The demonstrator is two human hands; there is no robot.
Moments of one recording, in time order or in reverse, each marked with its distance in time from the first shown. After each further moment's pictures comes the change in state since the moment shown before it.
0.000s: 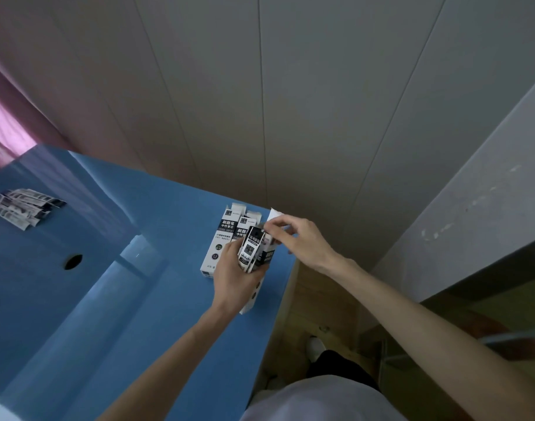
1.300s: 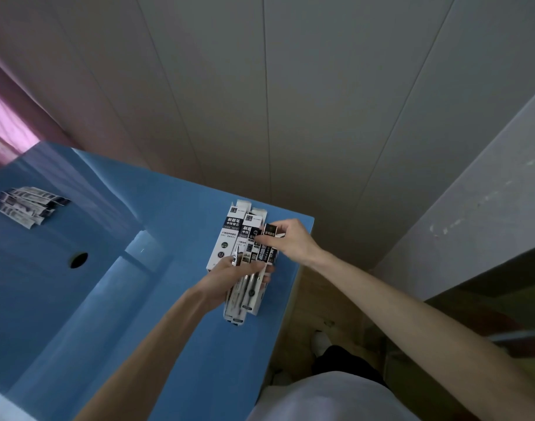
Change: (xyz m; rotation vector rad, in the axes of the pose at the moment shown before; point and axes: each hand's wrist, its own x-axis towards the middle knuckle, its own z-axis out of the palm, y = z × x) left_hand 0.021 -0.007 -0.042 -0.548 -0.638 -0.487; right_hand 0.035 0.027 0.037 0.192 -0.068 0.106
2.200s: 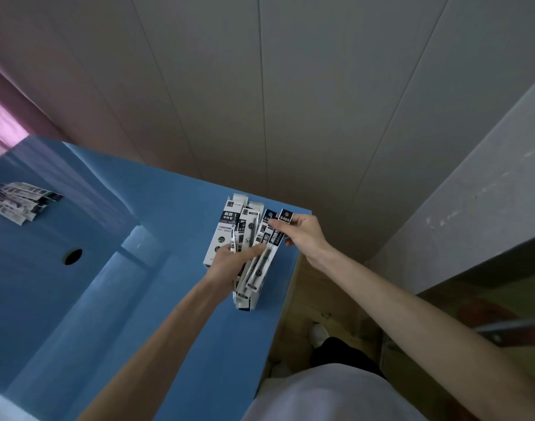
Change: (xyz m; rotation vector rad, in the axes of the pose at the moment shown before) left_hand 0.017 0.000 0.014 -0.080 0.223 0.026; right_hand -0.008 0.009 -0.009 0.330 0.226 0.176
